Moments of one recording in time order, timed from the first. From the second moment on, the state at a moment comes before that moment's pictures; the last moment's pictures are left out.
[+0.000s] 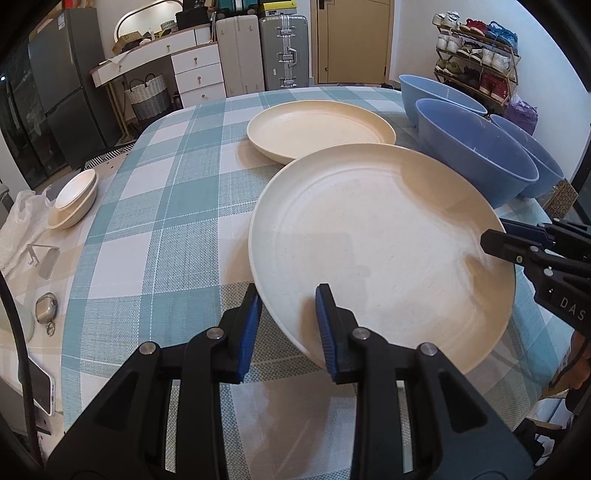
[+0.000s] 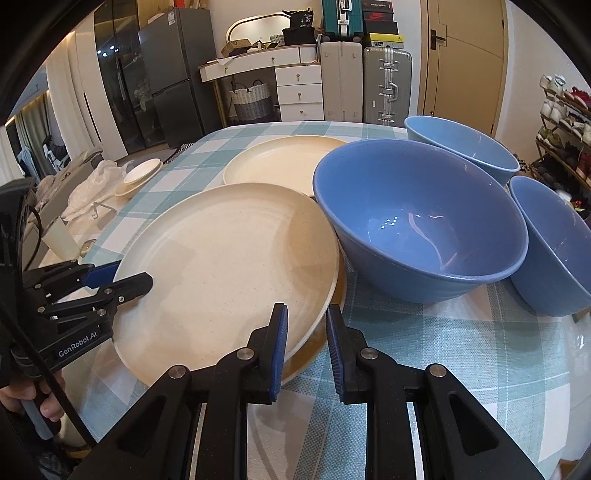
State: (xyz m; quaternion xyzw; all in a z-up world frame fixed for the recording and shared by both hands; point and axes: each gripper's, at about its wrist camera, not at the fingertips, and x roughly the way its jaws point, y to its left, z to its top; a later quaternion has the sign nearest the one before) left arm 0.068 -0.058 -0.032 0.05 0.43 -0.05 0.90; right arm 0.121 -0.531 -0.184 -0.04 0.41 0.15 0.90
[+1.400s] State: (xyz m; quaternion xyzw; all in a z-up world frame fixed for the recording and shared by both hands) left arm 0.050 -0.032 0.016 -0.01 0.38 -0.07 0.92; right arm 0.095 -0.532 -0.143 -0.04 0.35 0.23 0.91
